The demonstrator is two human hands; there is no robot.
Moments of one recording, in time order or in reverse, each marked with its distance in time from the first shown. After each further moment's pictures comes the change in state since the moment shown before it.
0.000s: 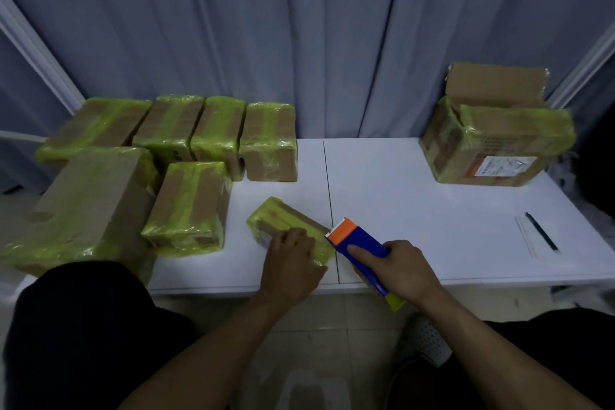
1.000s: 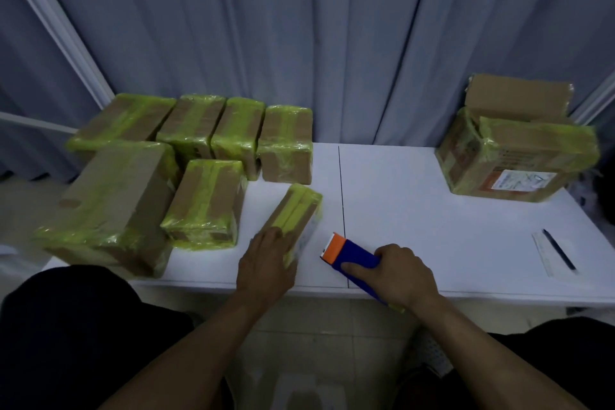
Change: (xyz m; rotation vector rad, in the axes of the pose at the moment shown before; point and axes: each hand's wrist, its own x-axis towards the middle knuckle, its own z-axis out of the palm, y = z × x) left_hand -0.020 -0.044 -0.021 -0.334 0.042 -0.329; right_hand 0.002 -0.021 0.014 -0.438 -0.022 -0.065
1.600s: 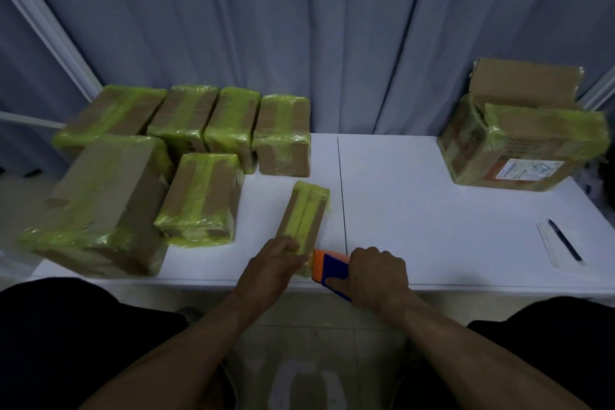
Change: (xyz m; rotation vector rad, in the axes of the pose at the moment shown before) left_hand -0.005 0.000 -0.009 0.239 -0.191 0.369; right_hand 0.004 -0.031 0.026 -0.467 -0.046 -0.149
